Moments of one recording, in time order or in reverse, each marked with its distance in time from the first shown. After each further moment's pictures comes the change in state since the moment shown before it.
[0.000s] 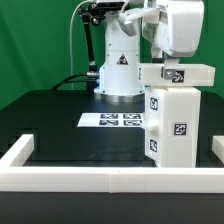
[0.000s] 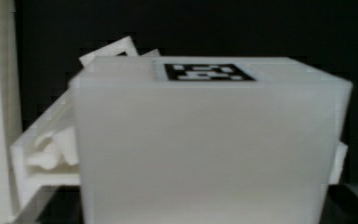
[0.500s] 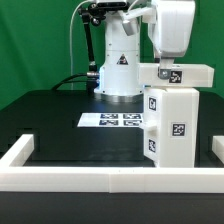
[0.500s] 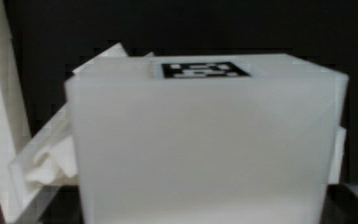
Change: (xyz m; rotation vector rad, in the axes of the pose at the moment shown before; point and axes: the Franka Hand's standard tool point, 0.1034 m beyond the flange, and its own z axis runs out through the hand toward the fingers) arm 0.000 0.000 0.000 0.000 0.000 0.208
